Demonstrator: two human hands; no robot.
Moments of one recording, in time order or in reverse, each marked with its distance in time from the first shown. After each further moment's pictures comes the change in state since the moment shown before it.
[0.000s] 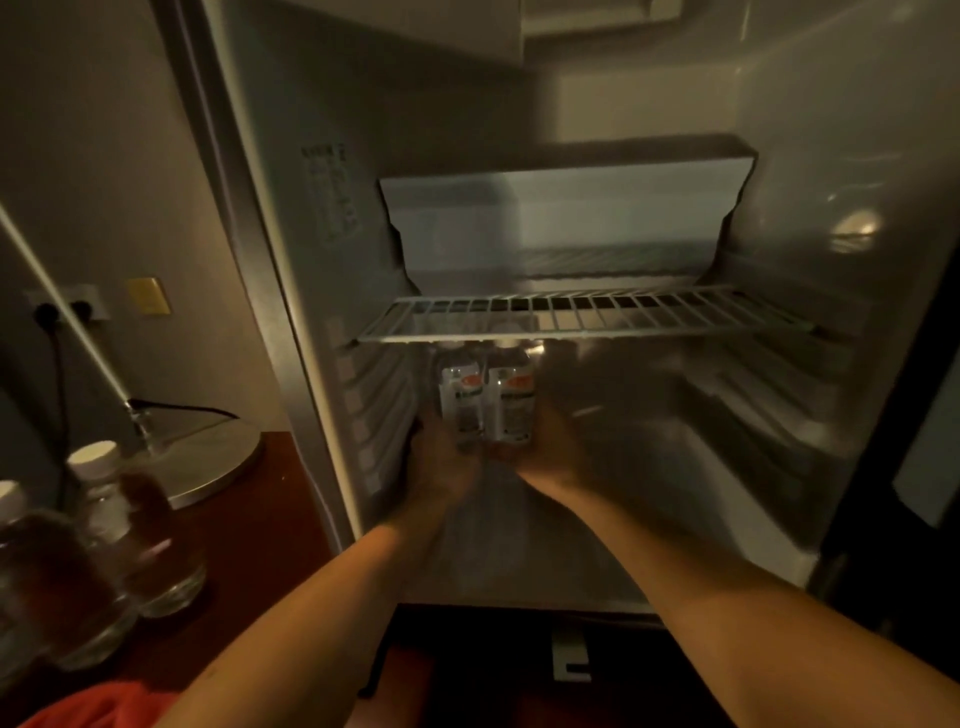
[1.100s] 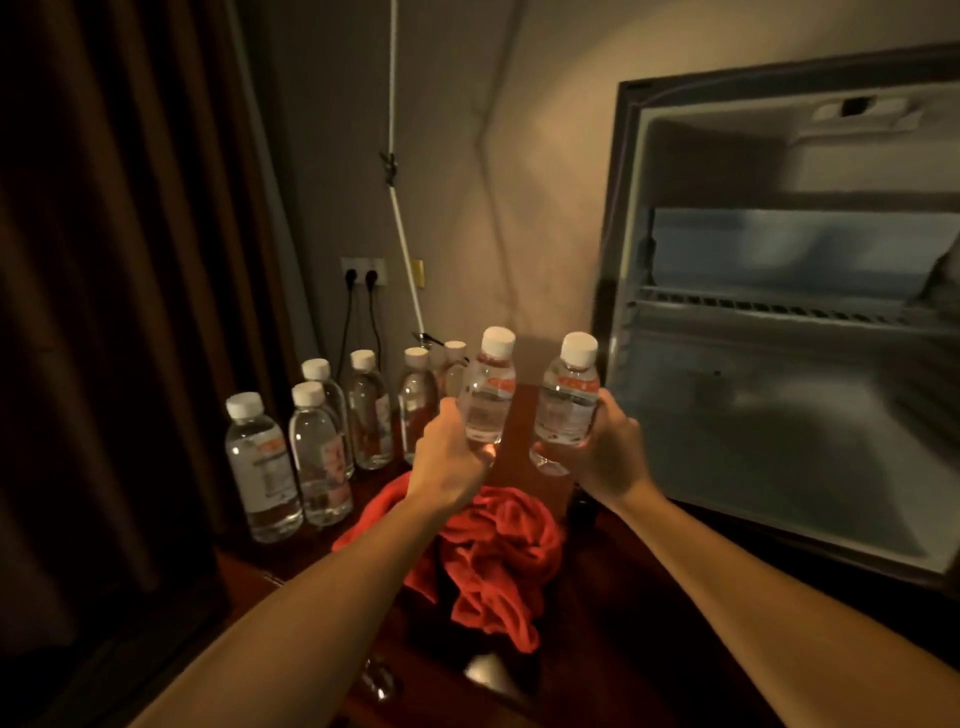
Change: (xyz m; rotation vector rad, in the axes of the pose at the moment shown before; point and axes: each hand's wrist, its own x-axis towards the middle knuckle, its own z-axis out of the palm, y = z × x) left_hand -0.194 -0.080 -0.257 0.169 0.222 -0.011; right_hand -0.172 -0.185 0.067 0.056 -0.045 -0.256
